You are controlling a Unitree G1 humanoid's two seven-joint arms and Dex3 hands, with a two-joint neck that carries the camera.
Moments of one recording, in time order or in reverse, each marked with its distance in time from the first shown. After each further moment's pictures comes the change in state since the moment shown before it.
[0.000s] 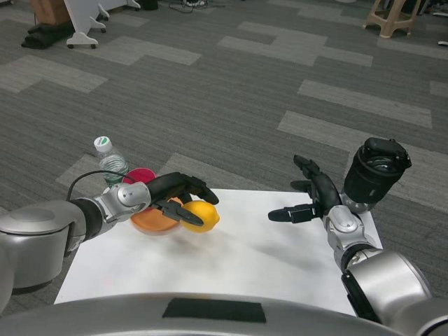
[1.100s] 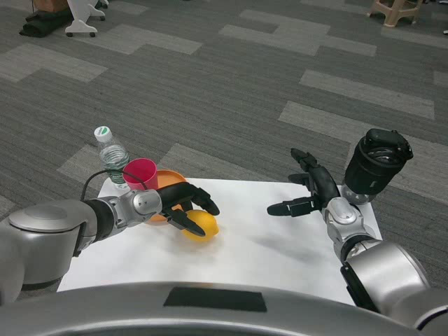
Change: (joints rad) left arm 0.033 -0.053 -0.059 -0.019 0.145 0.120 0.144; right arm 0.000 -0.001 0.039 0.003 0.000 0.000 0.014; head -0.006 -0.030
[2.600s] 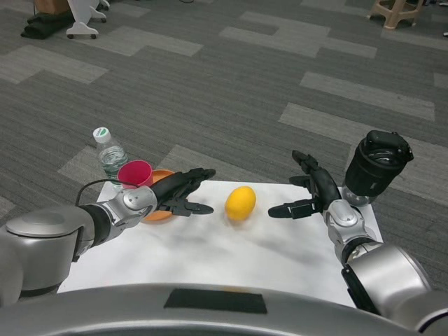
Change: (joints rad) left arm 0.037 0.008 0.064 0.019 -0.298 -0.152 -0.109; right arm 0.003 -0.001 -0.003 0.001 0.000 0.000 0.000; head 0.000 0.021
